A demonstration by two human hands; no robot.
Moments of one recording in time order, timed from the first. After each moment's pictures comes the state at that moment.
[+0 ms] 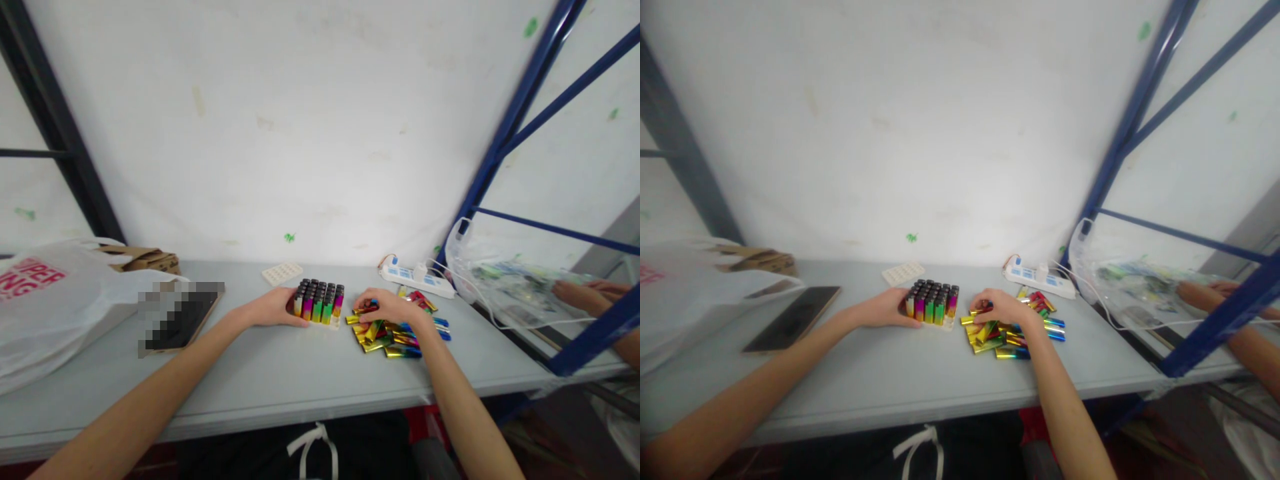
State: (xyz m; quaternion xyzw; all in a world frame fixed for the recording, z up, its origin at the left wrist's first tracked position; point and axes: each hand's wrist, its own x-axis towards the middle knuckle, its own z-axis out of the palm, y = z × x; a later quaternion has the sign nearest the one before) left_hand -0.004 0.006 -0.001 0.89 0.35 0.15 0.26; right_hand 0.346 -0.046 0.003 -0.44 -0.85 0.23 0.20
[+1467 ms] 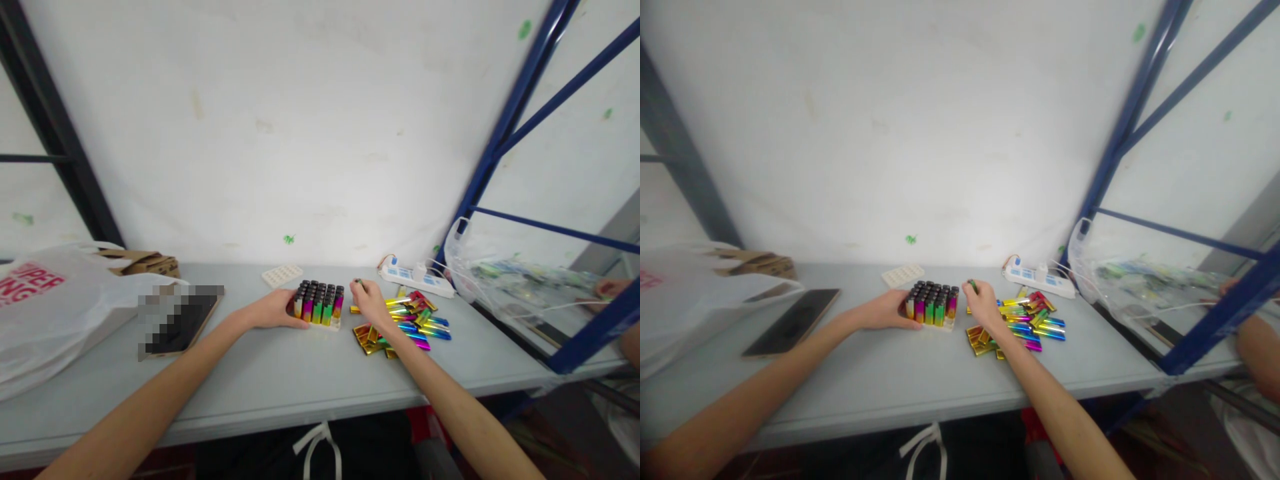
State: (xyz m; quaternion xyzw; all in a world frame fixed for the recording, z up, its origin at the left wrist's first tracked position) left_hand -0.004 0.007 -0.002 0.89 0.34 0.15 0.26; right_hand 0.269 -0.042 -0.014 -0.51 -0.64 0.24 0.52
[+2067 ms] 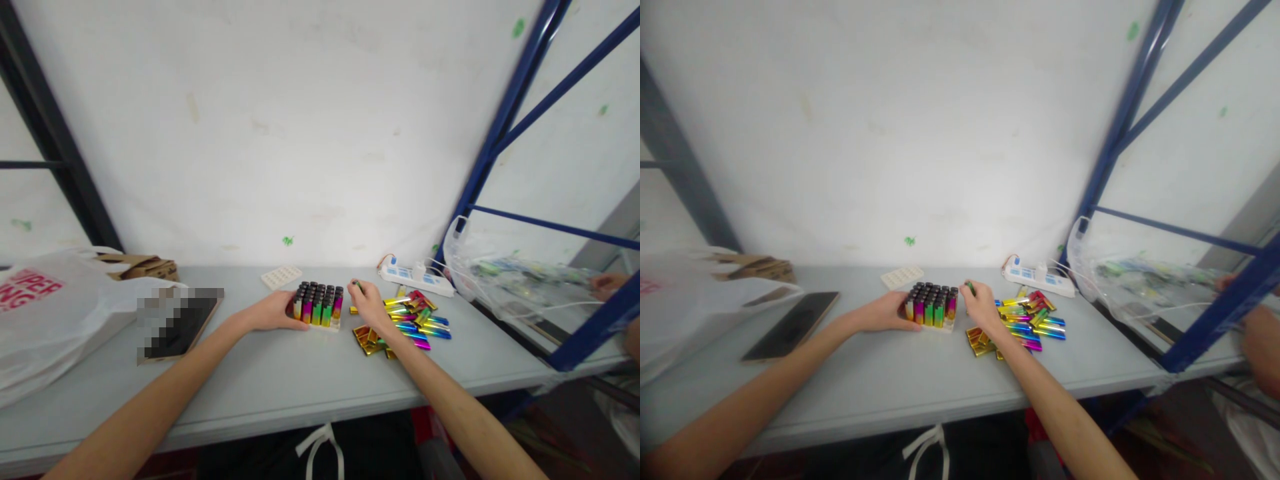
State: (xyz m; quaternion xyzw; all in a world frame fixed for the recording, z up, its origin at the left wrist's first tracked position) left_hand -0.005 0.008 -0.002 0.89 0.34 0.15 0.26; right_hand 0.264 -0.047 -0.011 -0.52 -0.66 0.20 0.51
